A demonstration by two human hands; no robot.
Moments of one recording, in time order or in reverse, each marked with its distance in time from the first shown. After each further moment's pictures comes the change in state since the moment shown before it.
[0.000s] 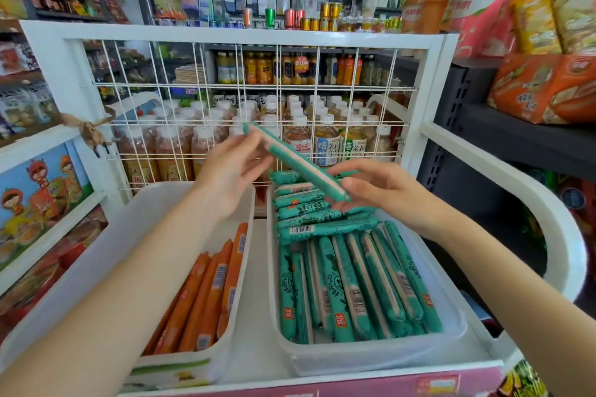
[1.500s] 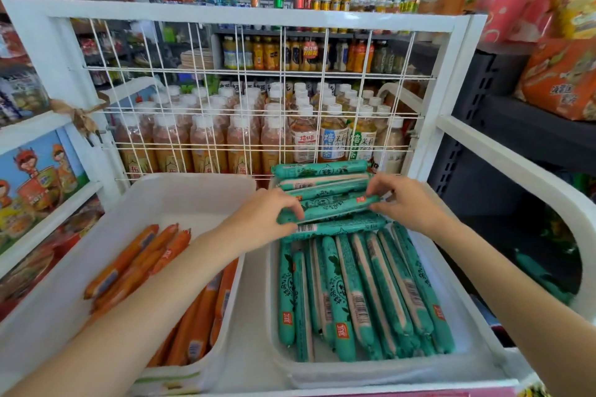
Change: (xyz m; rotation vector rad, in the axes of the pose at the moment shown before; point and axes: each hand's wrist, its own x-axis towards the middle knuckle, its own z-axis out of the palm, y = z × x) left_hand 0.006 -0.065 -0.012 1.426 -0.454 0.230; right_hand 0.018 0.069 -0.033 -0.714 0.169 0.238
